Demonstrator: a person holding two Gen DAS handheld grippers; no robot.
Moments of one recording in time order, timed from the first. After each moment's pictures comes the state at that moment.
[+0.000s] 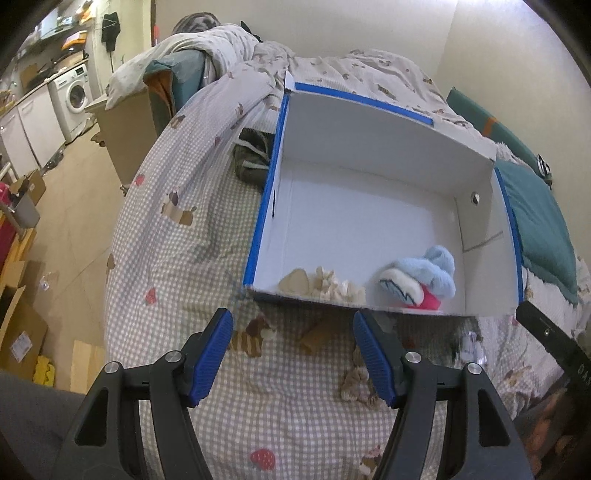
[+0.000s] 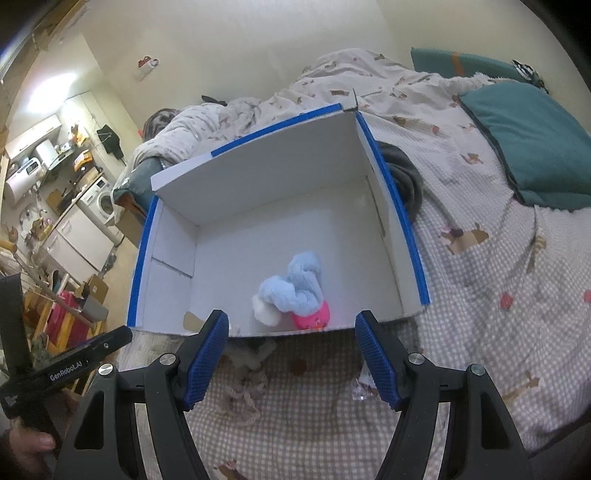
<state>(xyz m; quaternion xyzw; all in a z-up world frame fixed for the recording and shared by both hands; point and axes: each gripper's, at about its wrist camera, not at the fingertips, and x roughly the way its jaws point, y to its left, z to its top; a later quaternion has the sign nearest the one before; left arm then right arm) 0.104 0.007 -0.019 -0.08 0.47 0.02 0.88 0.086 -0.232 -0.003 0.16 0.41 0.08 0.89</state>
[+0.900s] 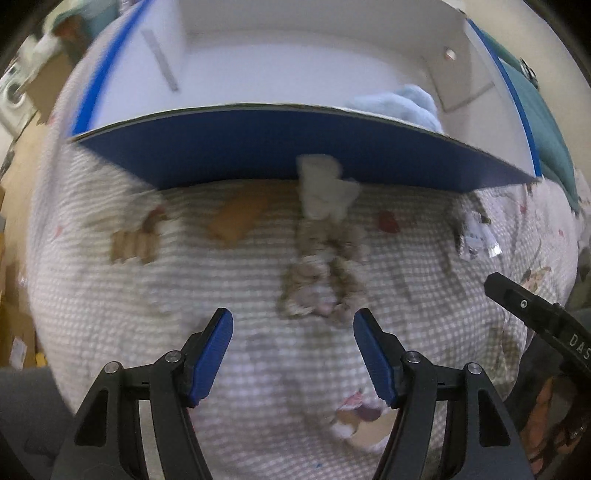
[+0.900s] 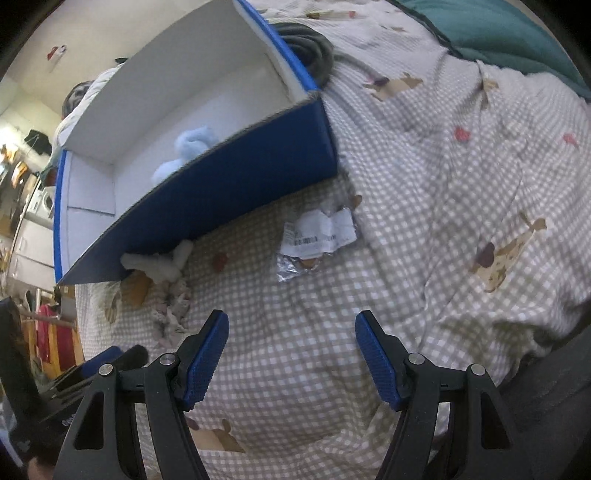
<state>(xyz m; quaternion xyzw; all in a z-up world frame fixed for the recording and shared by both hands) 0.100 -0.073 -0.116 -0.01 0.61 -0.07 0.79 0.055 -0.258 -0.092 0.22 0.56 -0.02 0.80</state>
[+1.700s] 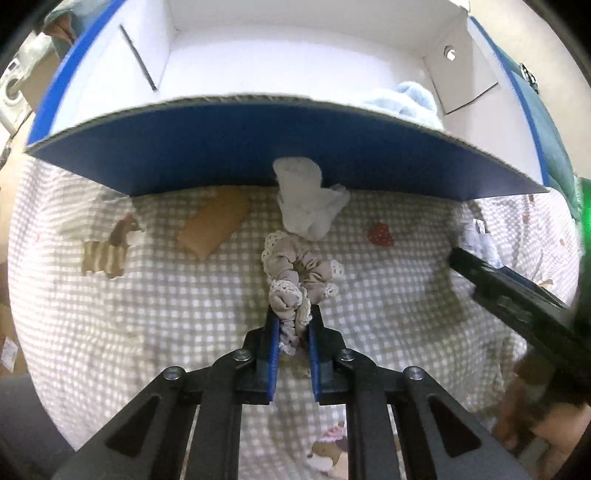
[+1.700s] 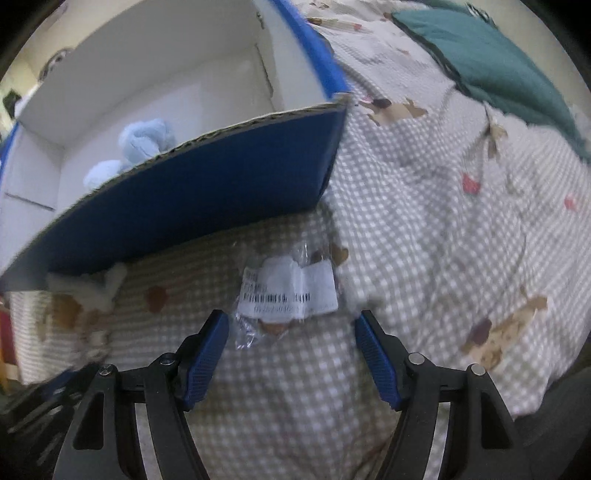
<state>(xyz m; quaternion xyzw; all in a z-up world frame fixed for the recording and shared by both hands) 0.121 -0.084 -0.122 -0.04 0.61 -0.07 0.79 0.114 -0.229 -0.124 0.09 0.56 -0.09 0.82</state>
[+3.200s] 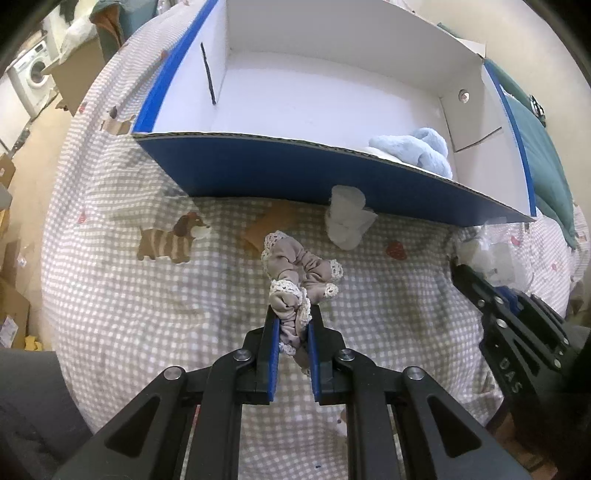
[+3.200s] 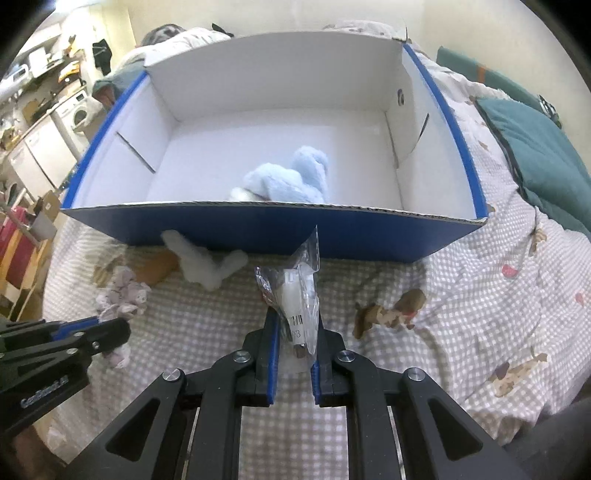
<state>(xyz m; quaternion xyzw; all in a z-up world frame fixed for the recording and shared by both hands) 0.093 -0.044 -0.085 -0.07 0.58 -0.04 0.81 0.088 -0.063 -0.085 0.01 0.48 0.05 0.88</state>
